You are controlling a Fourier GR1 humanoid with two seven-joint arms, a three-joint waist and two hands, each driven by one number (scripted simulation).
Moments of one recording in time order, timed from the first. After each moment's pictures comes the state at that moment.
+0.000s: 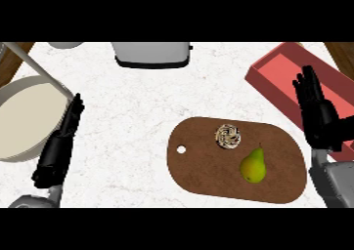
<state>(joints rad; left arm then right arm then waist) -0.05 0.38 -0.25 -1.55 0.04 0.32 -0.16 -0.25 -0.36 0.09 -1.40 -0.27 -0.25 -0.10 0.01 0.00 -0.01</state>
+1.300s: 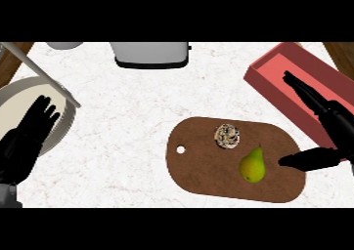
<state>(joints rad) 0.00 0.45 -0.01 -1.61 0.43 0.10 0.16 -0.23 -0.71 0.27 -1.68 0.17 -0.02 -0.04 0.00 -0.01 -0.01</state>
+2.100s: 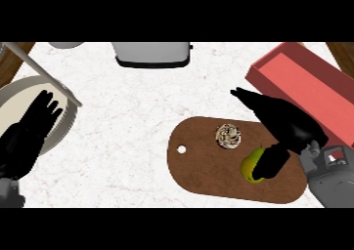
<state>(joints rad) -0.04 0.42 0.00 -1.62 0.41 0.09 0.21 -0.50 -0.56 0.47 -1.75 0.24 0.38 0.71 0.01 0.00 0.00</state>
